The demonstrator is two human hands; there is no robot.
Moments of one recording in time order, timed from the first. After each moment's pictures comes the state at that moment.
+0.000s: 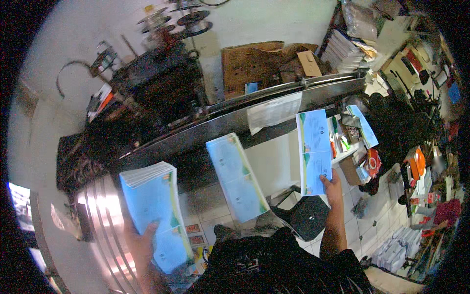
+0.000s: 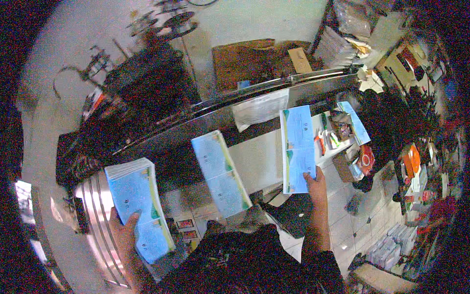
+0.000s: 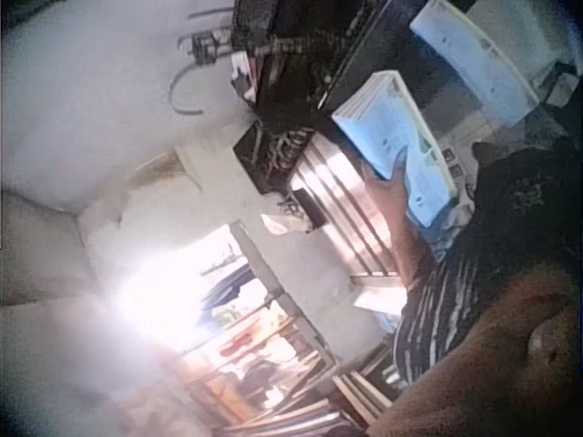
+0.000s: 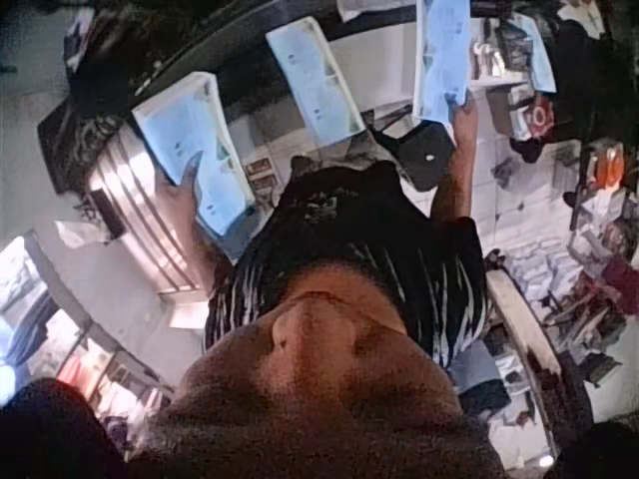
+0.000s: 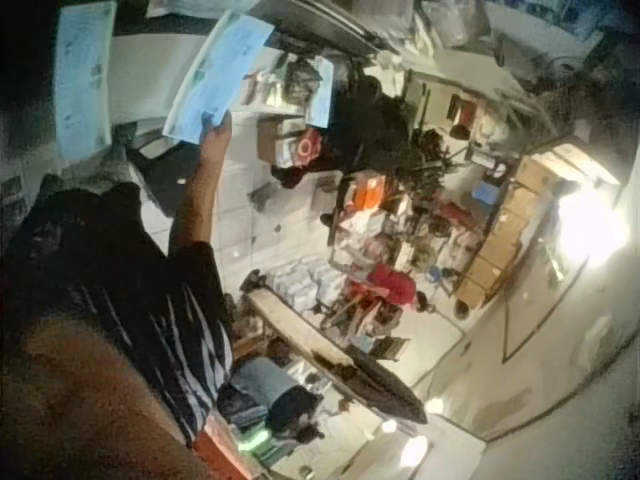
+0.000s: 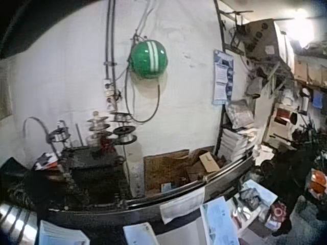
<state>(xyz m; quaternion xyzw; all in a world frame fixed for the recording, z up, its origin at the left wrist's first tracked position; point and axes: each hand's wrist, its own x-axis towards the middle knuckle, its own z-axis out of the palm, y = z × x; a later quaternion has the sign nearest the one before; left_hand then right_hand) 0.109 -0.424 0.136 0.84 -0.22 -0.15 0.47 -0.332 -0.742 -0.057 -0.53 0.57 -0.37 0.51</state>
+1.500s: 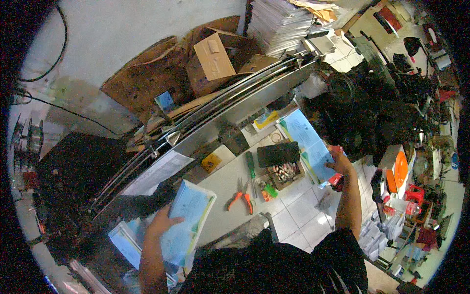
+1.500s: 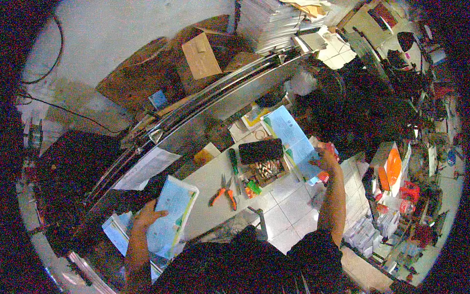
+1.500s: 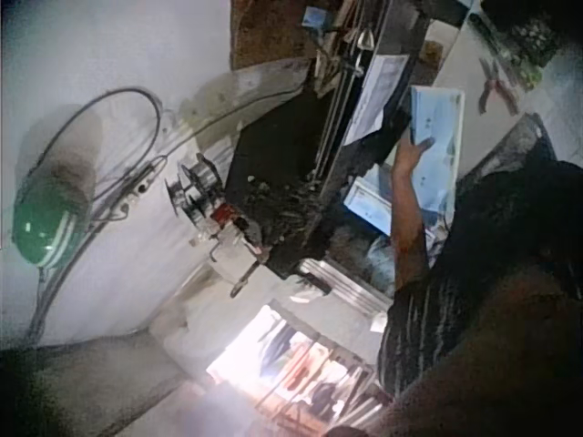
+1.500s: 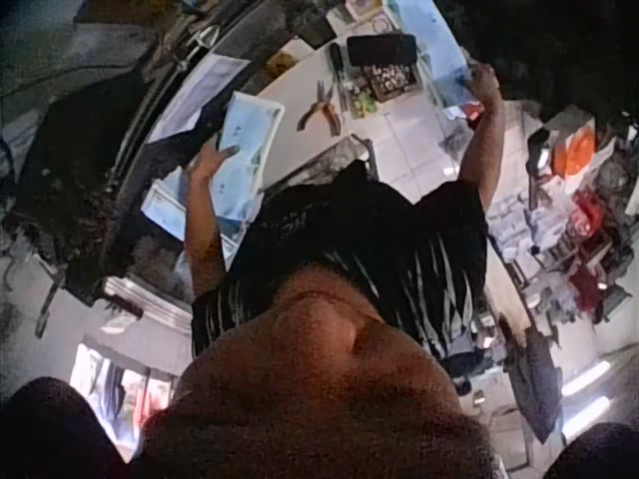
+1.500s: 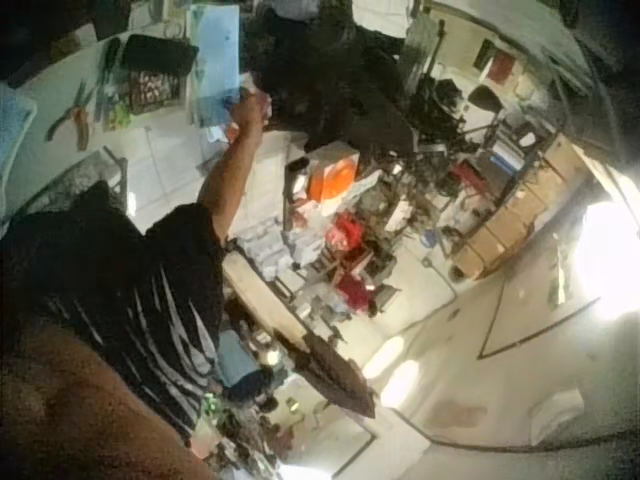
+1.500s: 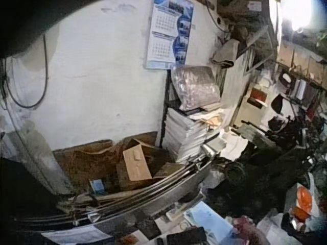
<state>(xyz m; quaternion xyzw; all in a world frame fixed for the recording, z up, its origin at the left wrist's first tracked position) -0.103 -0.932 -0.106 0.73 -0.39 -0.55 0.08 -0.758 -1.211 -0.164 -0.69 0.65 0.10 0.30</state>
